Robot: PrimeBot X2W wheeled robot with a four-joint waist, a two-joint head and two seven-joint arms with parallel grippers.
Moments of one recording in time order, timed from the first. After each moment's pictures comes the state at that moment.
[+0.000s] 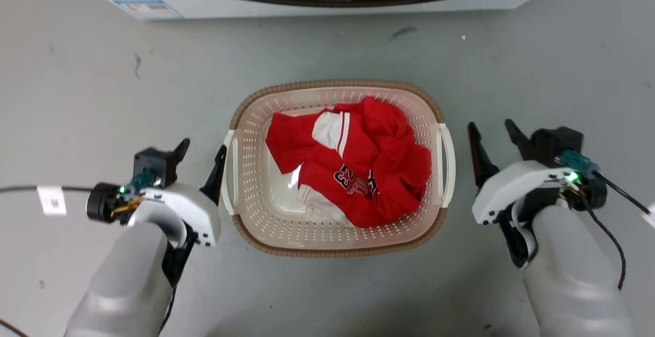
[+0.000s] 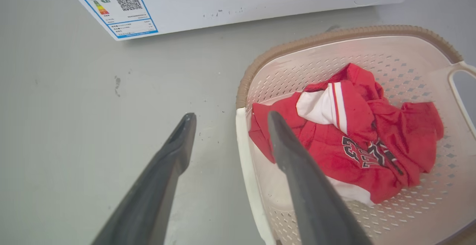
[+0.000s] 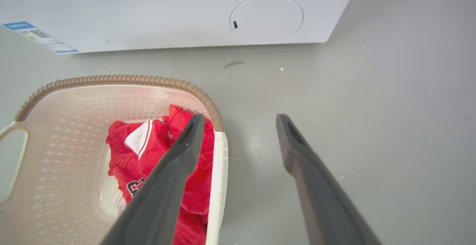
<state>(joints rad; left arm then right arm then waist) -0.57 0.28 -0.34 0.76 -0.35 -0.13 -0.25 -0.57 -0.05 0.05 0.75 0.15 0.13 -0.21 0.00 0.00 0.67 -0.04</state>
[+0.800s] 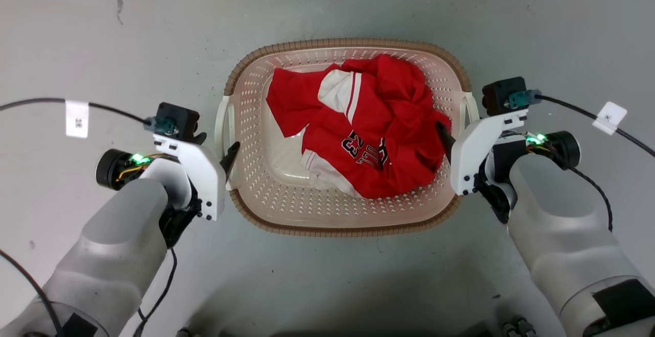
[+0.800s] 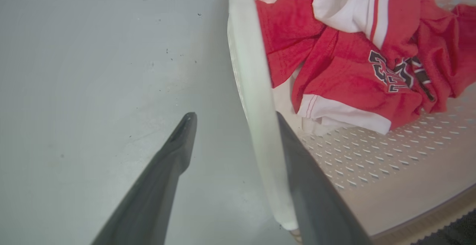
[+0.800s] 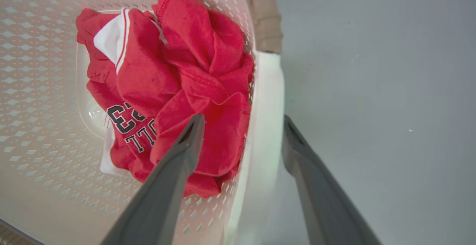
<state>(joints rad) -0.85 0.38 -0.86 0.92 -0.81 -0.13 0.00 -0.91 -0.05 0.30 1.19 0.27 0.13 0.01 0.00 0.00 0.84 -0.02</state>
